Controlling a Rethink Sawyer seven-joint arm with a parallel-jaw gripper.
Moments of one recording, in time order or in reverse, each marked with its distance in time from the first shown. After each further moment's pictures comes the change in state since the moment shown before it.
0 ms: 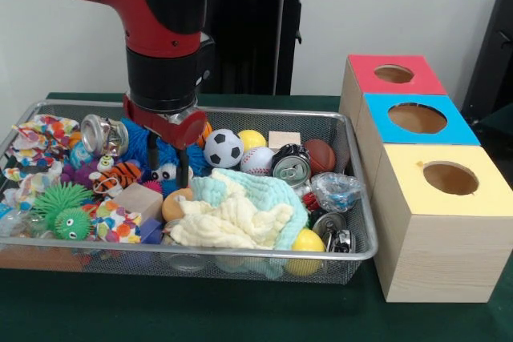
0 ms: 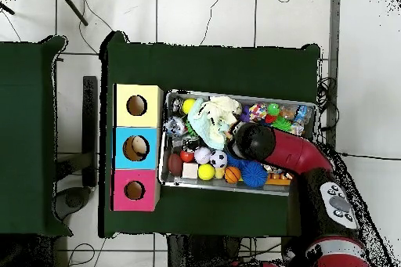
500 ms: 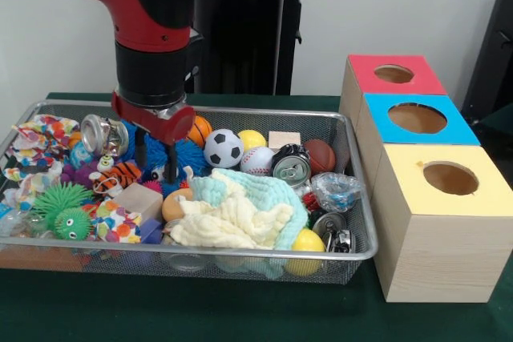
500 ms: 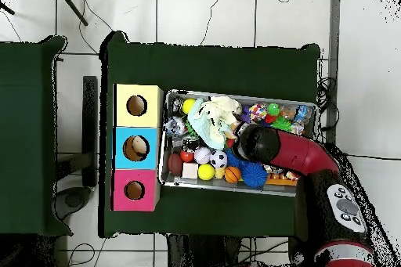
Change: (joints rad) arm -0.029 -0.019 0.016 0.000 -0.059 0.000 0.000
